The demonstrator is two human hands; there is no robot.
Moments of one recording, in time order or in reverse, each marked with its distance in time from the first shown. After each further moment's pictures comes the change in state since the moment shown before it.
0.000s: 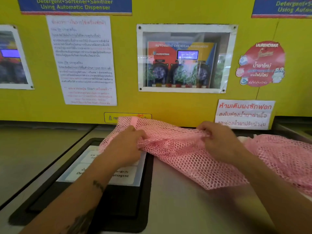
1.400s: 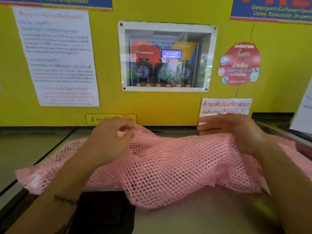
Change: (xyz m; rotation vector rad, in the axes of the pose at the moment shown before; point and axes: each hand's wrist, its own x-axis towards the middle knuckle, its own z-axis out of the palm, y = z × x) left_hand -0.018 0.036 -0.041 -0.266 0.172 0.104; right_hand -0.002 0.042 -0.060 0.970 -0.265 0.303
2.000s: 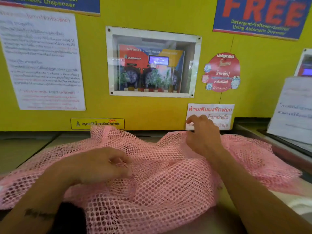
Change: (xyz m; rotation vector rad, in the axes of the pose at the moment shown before) left_hand -0.015 0.004 -0.004 0.138 -0.679 -0.181; right_hand 0.034 0.020 0.035 -1.266 0.684 -0.297
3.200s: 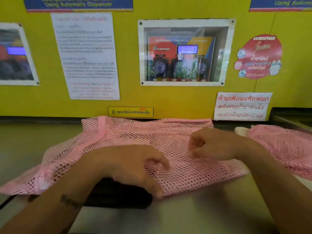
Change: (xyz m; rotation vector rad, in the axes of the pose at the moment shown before) left_hand -0.045 0.012 0.015 0.098 -0.165 0.160; right_hand -0.053 -0.051 -0.039 0.149 -0.800 -0.293
